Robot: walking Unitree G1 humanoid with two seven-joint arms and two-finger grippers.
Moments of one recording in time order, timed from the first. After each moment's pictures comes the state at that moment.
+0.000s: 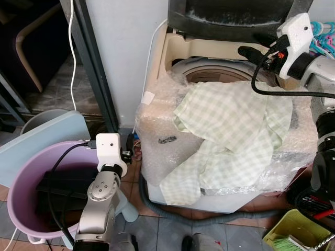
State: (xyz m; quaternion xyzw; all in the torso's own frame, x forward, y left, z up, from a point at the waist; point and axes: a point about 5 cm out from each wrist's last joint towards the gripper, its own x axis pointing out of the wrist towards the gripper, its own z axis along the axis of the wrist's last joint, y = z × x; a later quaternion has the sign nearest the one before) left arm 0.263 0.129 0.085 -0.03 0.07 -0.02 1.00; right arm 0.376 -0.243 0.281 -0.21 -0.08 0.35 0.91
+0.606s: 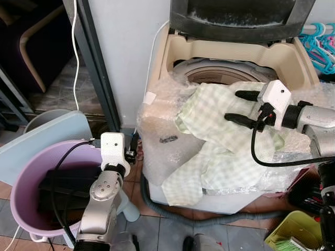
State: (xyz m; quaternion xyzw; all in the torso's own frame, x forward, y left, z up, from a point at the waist) left arm 0.263 0.124 0.085 -0.01 0.07 -0.05 1.00; right arm 0.335 -0.240 0.194 -0.30 0.03 0.41 0.86
